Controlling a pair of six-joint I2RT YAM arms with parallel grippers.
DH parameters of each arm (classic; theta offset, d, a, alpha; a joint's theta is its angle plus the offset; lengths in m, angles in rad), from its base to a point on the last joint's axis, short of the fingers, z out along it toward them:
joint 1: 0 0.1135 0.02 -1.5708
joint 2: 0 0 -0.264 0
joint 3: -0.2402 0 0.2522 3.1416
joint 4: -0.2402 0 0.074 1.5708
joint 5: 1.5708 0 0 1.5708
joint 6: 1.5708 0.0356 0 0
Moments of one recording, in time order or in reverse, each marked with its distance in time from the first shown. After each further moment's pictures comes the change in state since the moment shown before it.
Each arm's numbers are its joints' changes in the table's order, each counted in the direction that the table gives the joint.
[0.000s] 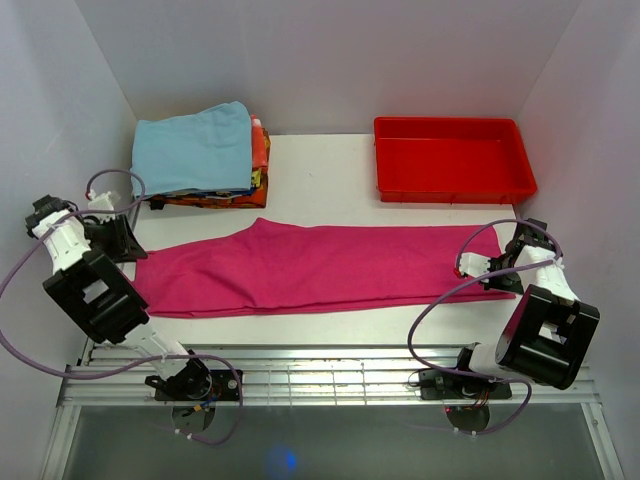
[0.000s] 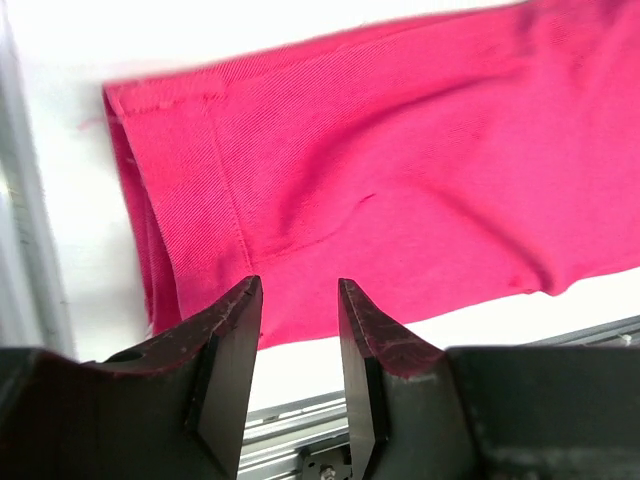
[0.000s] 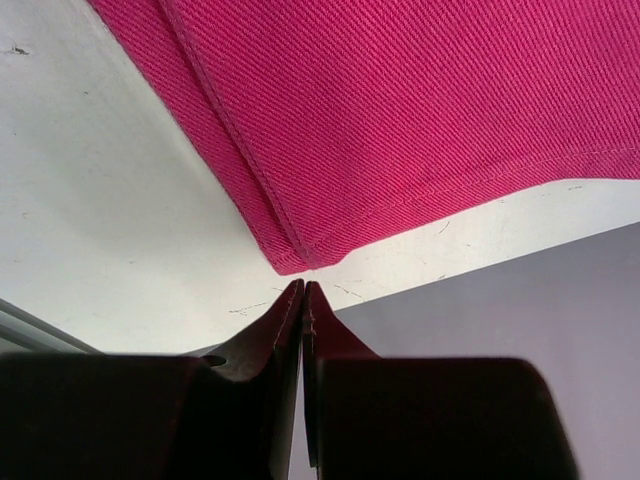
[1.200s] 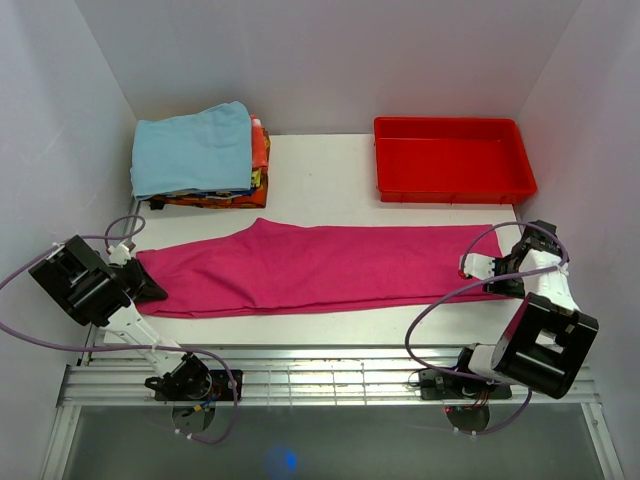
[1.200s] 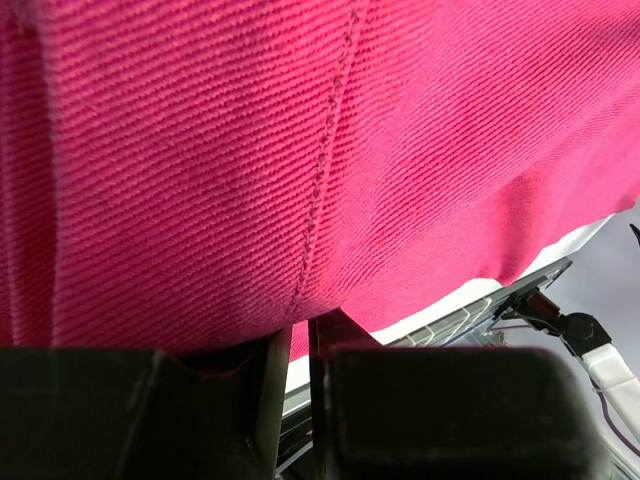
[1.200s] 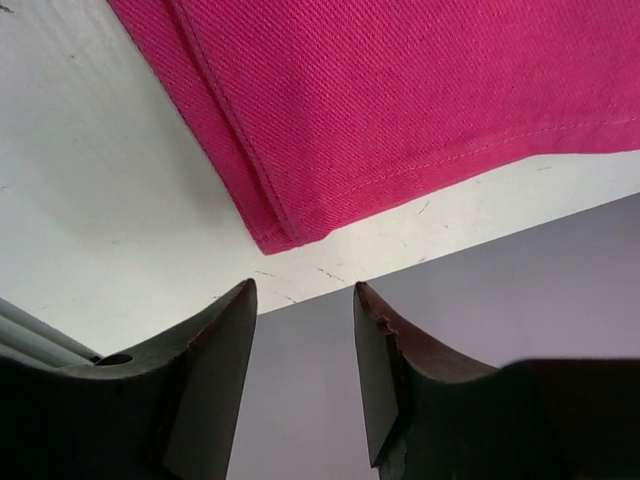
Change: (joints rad) left arm 0.087 0.198 0.209 0.050 0.009 -0.137; right arm -0.050 -0.033 -0.007 -0.016 -0.027 -0.063
